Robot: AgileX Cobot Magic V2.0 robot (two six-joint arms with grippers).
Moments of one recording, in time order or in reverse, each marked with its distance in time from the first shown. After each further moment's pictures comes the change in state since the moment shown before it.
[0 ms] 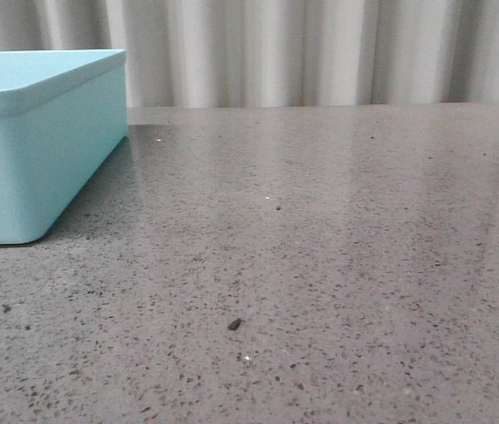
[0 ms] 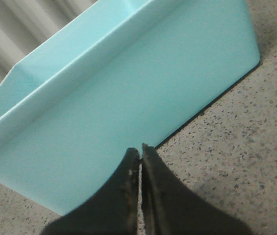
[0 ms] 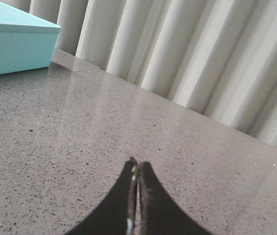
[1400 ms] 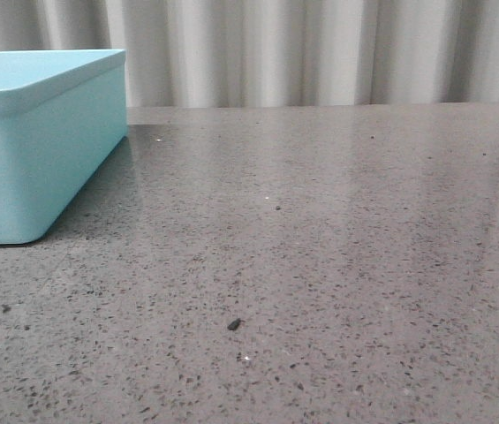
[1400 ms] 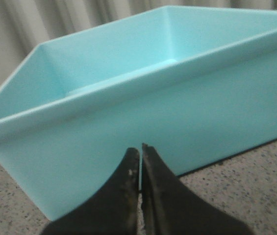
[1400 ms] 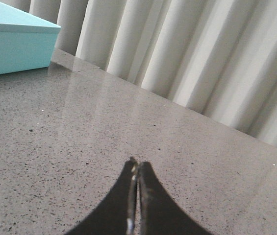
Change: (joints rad) left arm 0.000 0.170 0.000 -0.325 -0.233 -0.003; right arm 0.000 0.000 0.000 0.000 0.000 0.000
